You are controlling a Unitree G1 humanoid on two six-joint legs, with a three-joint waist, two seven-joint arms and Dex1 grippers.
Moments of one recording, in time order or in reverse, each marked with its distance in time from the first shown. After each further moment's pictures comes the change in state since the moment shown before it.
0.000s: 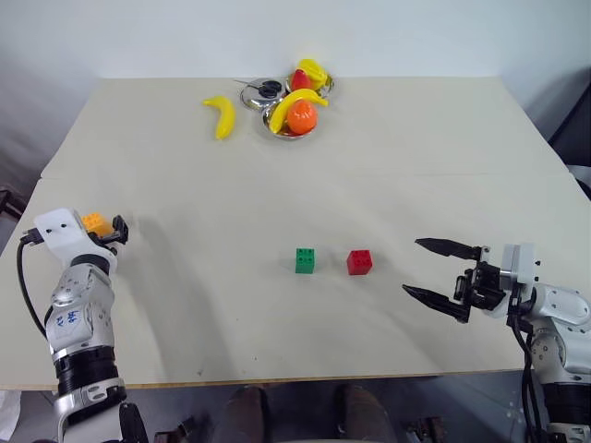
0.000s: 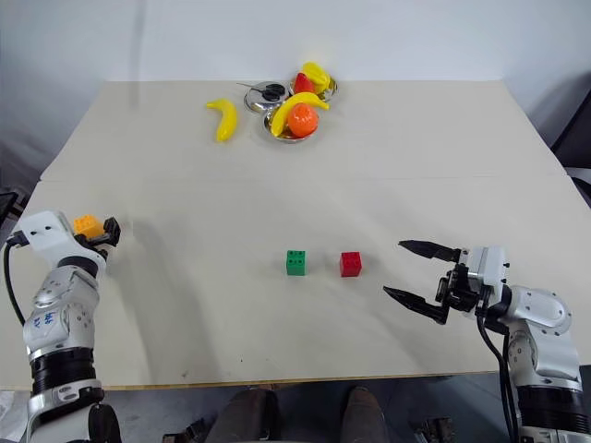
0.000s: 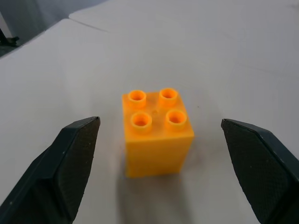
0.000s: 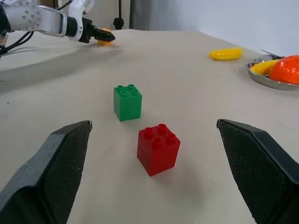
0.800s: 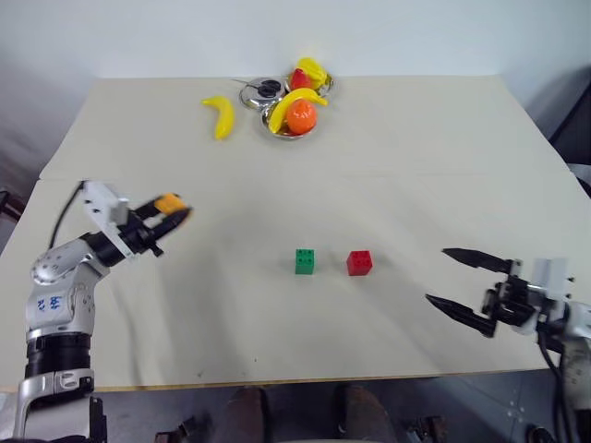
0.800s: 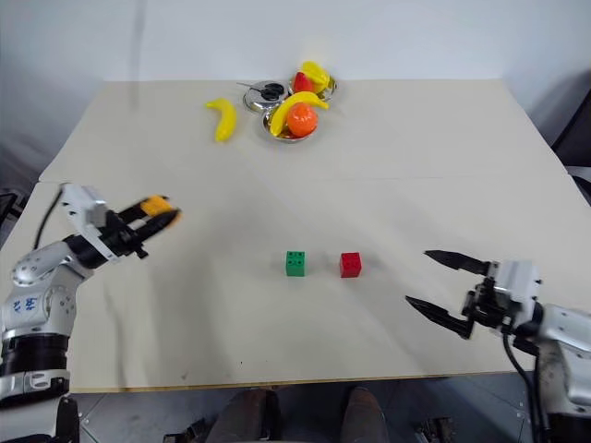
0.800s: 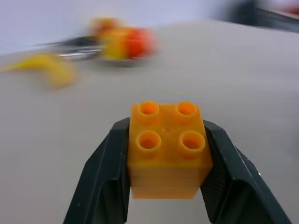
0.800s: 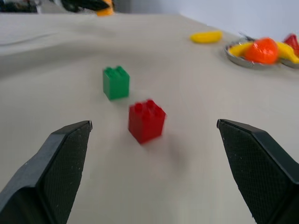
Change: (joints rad) left arm -0.048 0.249 -0.301 0.054 -0.158 -0.294 -1.198; right arm 0.197 -0.088 -0.151 -0.076 0.027 0.015 -0.017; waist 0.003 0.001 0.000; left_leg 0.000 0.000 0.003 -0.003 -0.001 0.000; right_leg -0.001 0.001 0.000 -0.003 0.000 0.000
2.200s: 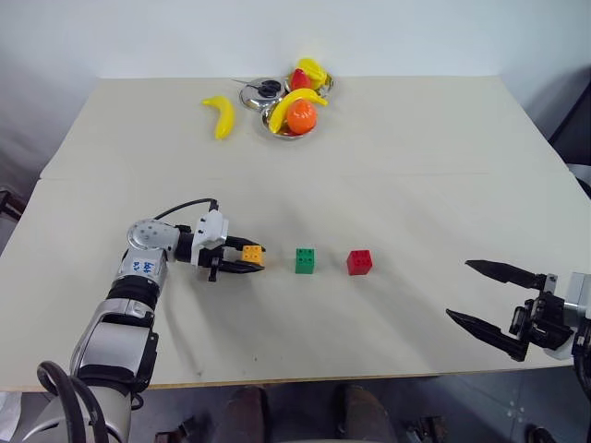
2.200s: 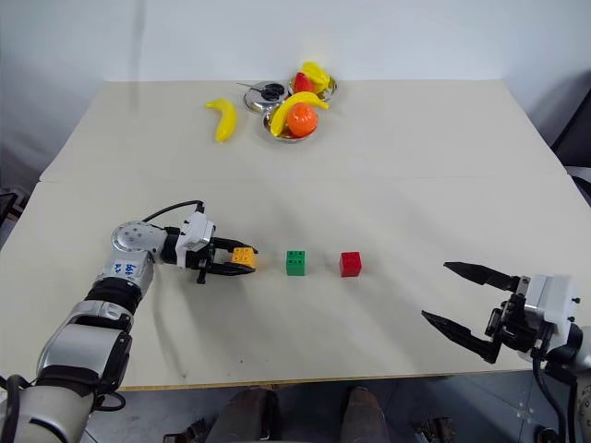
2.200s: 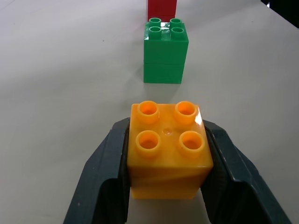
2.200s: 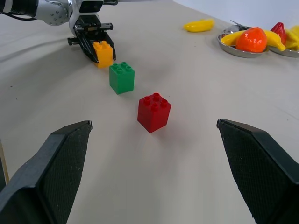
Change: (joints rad) left arm -0.391 -0.183 -0.308 0.667 0.253 -0.430 -0.376; right arm 0.178 -0.008 -0.115 -0.236 0.060 0.114 -0.079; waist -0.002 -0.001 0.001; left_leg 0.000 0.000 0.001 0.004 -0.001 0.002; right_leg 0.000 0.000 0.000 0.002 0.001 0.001
